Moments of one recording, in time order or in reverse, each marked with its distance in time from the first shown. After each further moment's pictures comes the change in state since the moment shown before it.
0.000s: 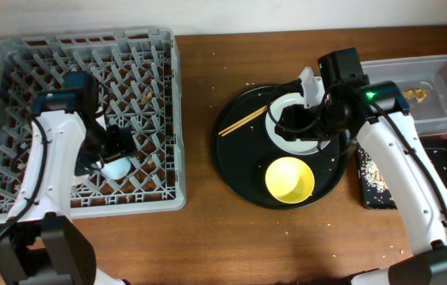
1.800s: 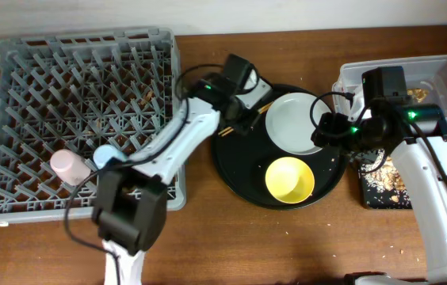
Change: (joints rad) left arm -0.635 0.384 0.271 0.614 0.129 0.519; right arm -0.179 -0.150 -0.143 -0.047 0.139 0.188
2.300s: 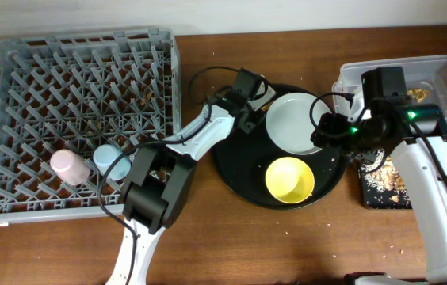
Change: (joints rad) left arm -0.015 0.219 -0.001 0.312 -0.162 0.040; right arm 0.000 0.000 -0.002 -0.004 -0.003 0.002
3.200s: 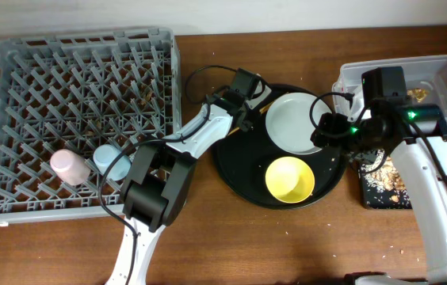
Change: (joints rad) left arm 0.013 0.016 0.001 0.014 -0.046 -0.005; right arm 0.000 0.000 0.000 0.000 0.000 0.000
